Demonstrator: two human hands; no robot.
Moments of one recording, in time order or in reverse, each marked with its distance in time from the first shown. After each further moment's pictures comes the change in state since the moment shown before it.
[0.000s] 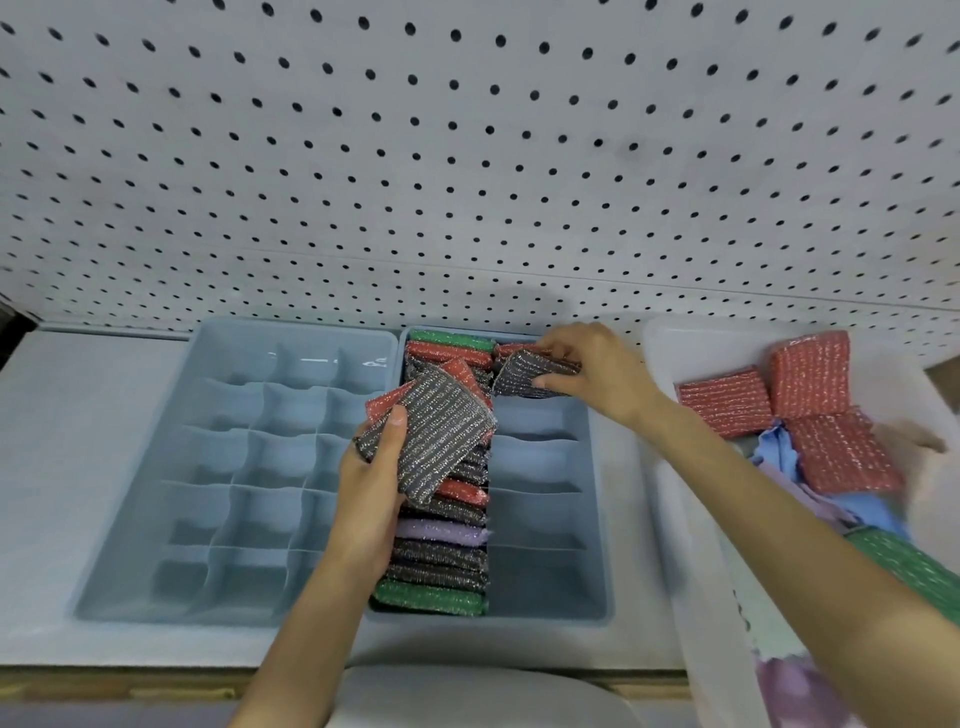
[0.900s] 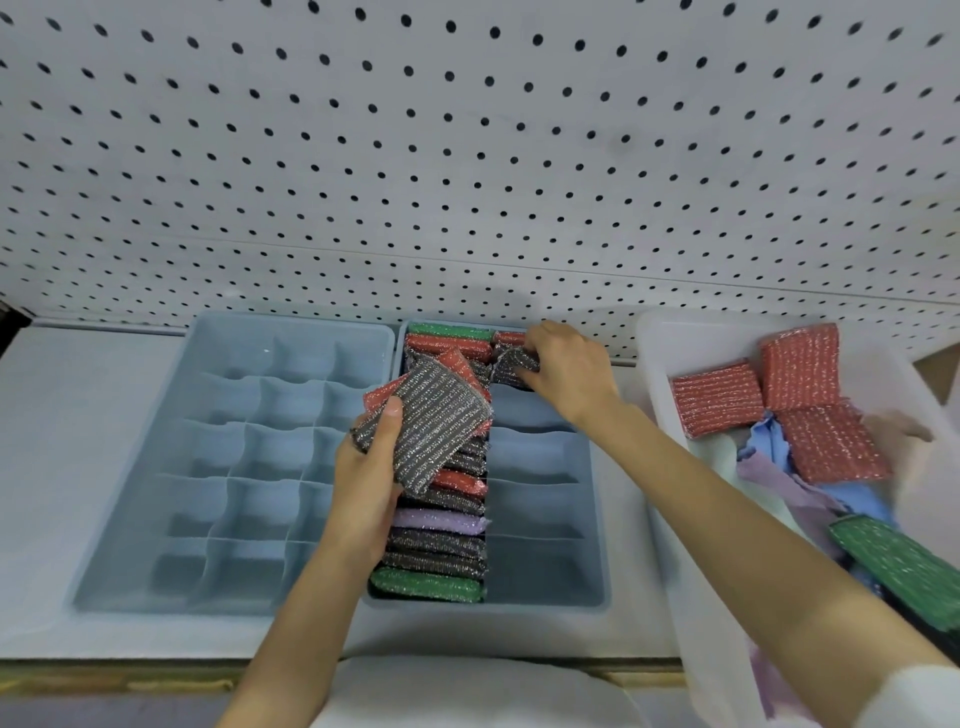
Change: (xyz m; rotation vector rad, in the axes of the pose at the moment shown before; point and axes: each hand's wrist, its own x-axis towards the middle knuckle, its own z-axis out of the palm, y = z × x) left_hand -0.001 0.002 0.002 -0.072 -0.008 0.002; right_hand 0.007 -0.019 0.030 -0.364 0.127 -0.003
